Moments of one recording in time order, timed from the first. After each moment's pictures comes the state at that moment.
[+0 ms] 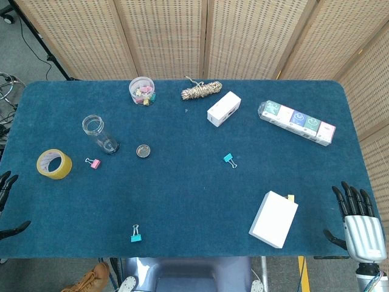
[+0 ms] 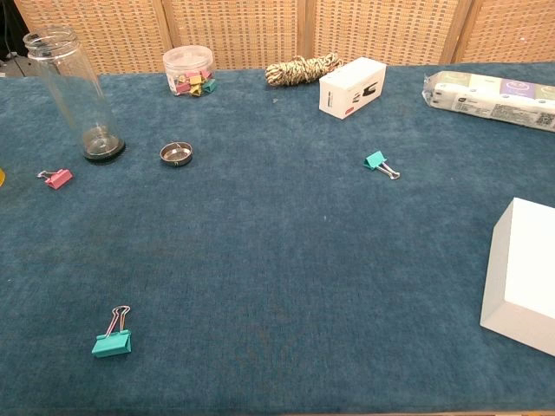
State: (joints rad) left arm -0.03 -1.03 0.01 -1.60 1.55 1.52 -0.11; right arm -0.01 -1.15 0.02 -1.70 -1.58 1.60 -0.23
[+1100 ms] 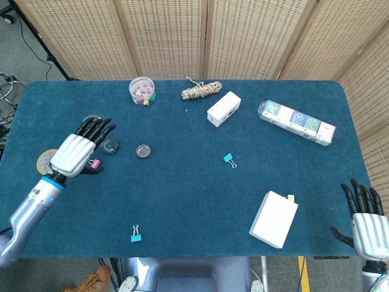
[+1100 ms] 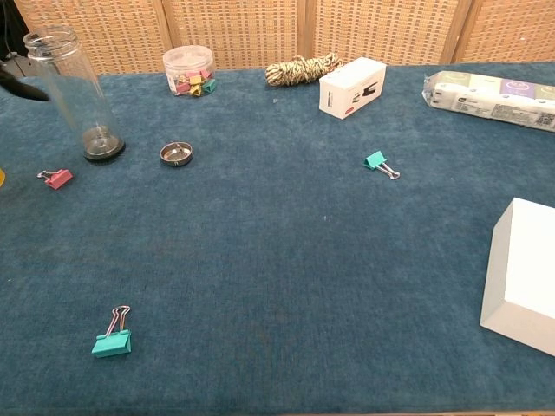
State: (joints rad) left arm -0.61 -1.15 -0.24 -1.56 1.46 0.96 0.02; right arm -0.01 -1.14 0.05 -1.68 -1.52 1.58 -0.20
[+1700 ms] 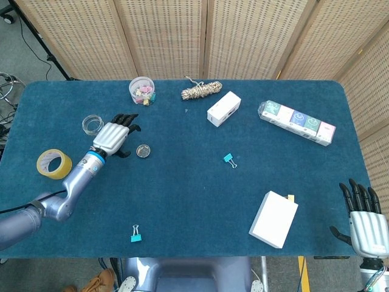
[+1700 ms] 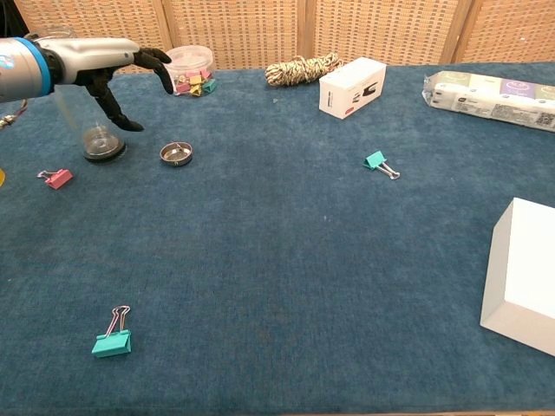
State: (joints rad) left arm -0.87 -1.49 -0.25 -1.12 1.23 0.65 0.00; right arm 0.00 -1.15 0.06 -1.68 -1.50 1.56 -0.25
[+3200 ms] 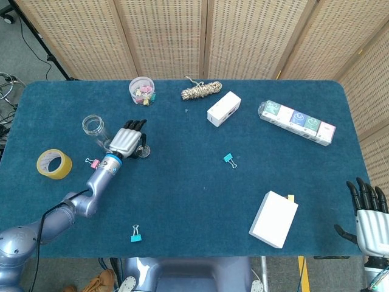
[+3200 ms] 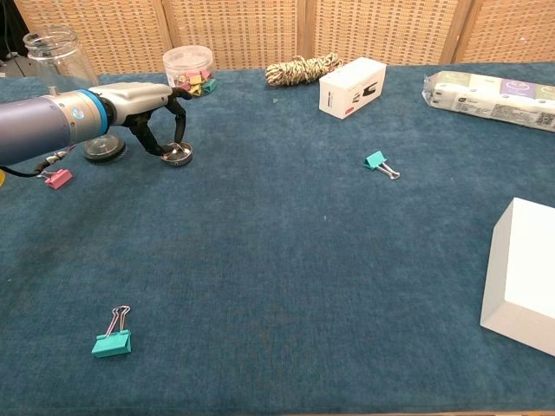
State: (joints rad) left arm -0.95 -1.77 -0.21 -0.74 1.19 0.62 -0.01; right arm -0.01 -1.14 0.08 -1.68 -1.47 1.56 -0.21
